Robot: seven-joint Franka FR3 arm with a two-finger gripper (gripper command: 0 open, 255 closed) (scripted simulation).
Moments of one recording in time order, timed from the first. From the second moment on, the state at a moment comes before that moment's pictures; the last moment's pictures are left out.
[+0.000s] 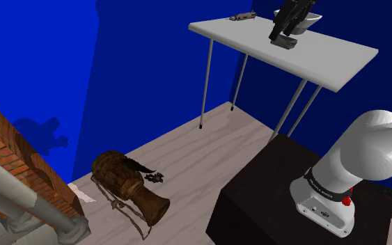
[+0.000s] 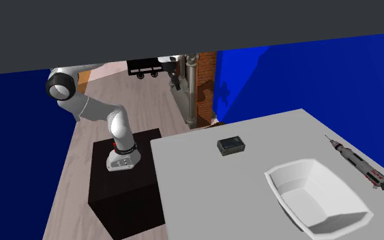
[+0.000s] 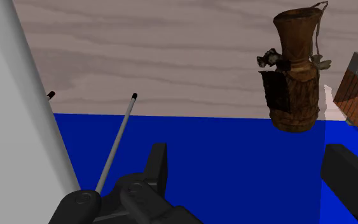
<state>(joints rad) 0.02 -0.80 -0.04 -2.26 -0.02 1.71 -0.01</state>
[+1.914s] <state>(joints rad) -0.09 -0.01 -0.58 -1.70 0.02 1.73 -0.63</state>
